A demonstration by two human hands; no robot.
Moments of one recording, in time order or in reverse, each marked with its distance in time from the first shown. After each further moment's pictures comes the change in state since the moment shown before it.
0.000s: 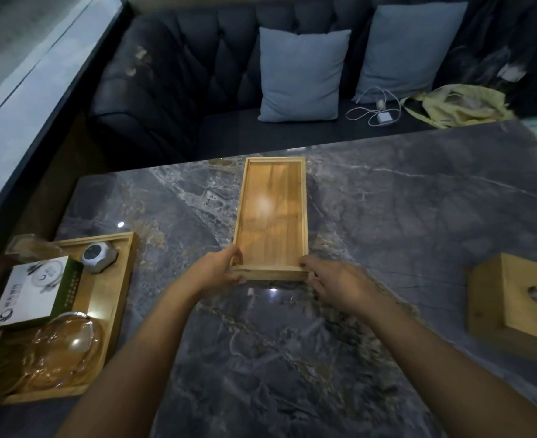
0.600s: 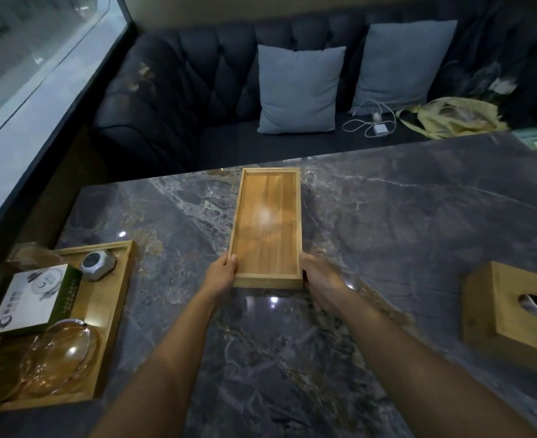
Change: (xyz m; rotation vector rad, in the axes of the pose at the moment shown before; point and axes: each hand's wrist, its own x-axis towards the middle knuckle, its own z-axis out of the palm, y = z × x) left_hand 0.033 -0.004 0.045 -0.770 0.294 -0.274; right_hand 0.037 -0.021 0.004 1.197 0.042 0.595
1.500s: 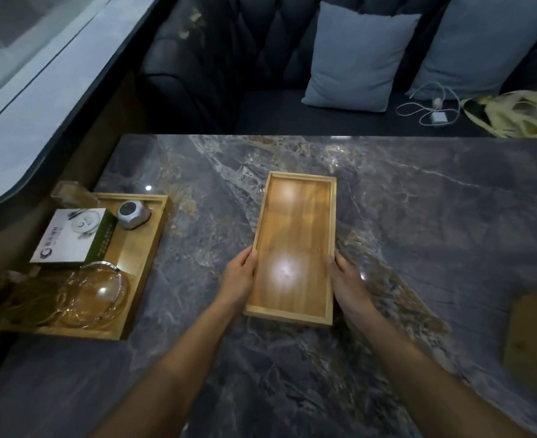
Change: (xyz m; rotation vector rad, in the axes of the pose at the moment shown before) left_hand -0.052 -0.028 -0.005 -0.309 0.059 0.010; right_hand -0.025 0.028 0.018 -0.047 0.007 -0.074
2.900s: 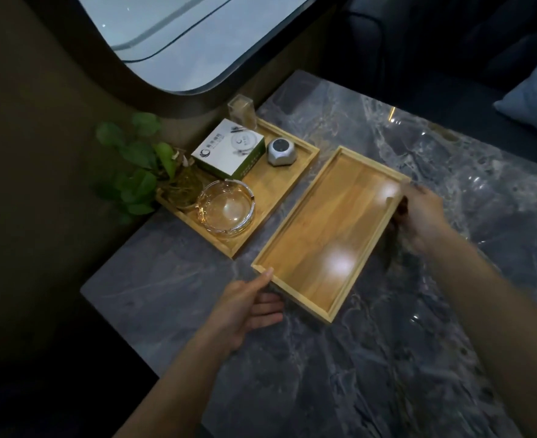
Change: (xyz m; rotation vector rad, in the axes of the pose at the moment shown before) left_hand -0.121 -0.045 -0.113 -0.674 0.329 -0.562; right_hand 0.109 -0.084 0.135 -0.121 -0.165 -0.046
